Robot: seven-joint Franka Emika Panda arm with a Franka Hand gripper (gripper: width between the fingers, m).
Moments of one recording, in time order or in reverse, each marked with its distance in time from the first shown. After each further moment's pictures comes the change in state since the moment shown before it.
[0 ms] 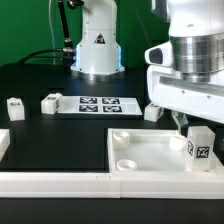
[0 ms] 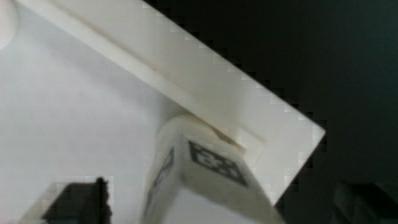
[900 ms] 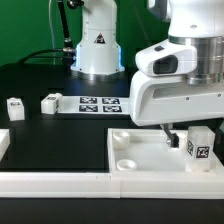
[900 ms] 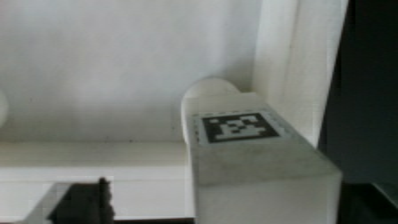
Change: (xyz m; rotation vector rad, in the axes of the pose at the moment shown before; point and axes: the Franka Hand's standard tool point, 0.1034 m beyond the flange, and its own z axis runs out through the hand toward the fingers) arm 0.016 0.007 0.000 -0.075 0.006 -0.938
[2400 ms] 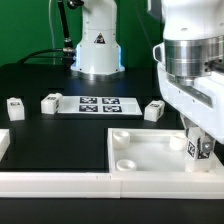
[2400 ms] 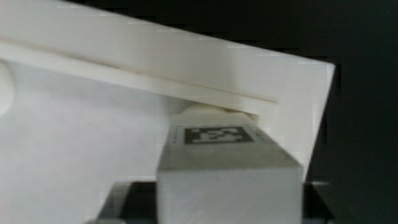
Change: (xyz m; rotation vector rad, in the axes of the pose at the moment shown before) arm -0.002 -0.002 0.001 0.072 -0.035 1.492
